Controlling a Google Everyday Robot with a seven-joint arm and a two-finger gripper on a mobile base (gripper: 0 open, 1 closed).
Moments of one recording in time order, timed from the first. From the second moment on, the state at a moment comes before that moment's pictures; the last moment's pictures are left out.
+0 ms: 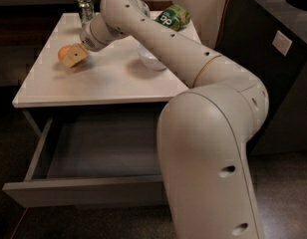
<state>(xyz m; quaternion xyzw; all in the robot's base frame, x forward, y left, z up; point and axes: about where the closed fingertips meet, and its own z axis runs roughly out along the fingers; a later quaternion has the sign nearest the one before) 0.795 0.228 0.867 -0.52 0.72 0.20 0.42</state>
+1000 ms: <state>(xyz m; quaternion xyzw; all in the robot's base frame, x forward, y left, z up) 0.791 0.245 0.880 -0.52 0.70 0.22 0.44</state>
